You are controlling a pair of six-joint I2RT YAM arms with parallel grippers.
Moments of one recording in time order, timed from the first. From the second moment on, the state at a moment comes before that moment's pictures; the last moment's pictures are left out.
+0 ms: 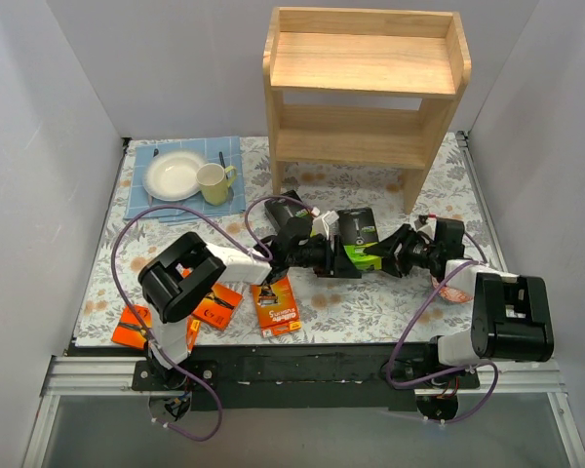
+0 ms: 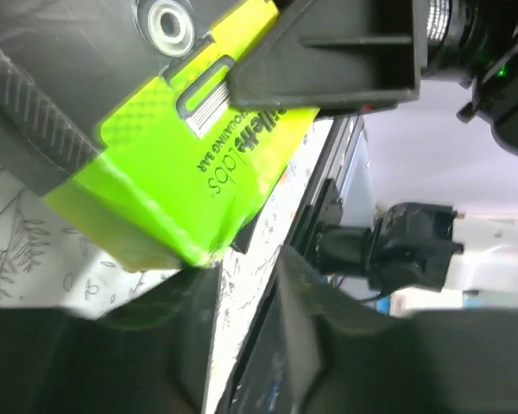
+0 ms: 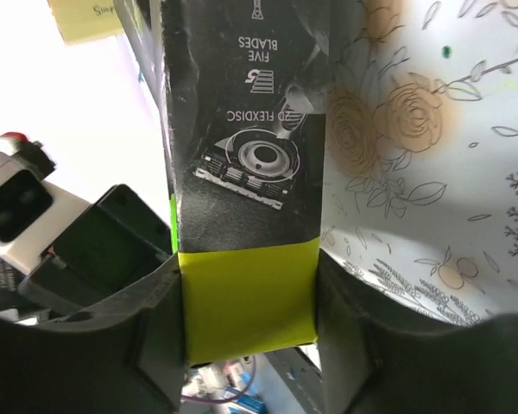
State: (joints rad) left arm -0.86 1.89 0.93 0.59 0.53 -0.92; right arm -0.04 1.42 0.46 0.18 -0.87 0.91
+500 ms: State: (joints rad) left arm -0.87 1.46 0.92 0.11 0.52 -0.31; right arm -0.05 1.25 0.86 -0.31 -0.99 0.56
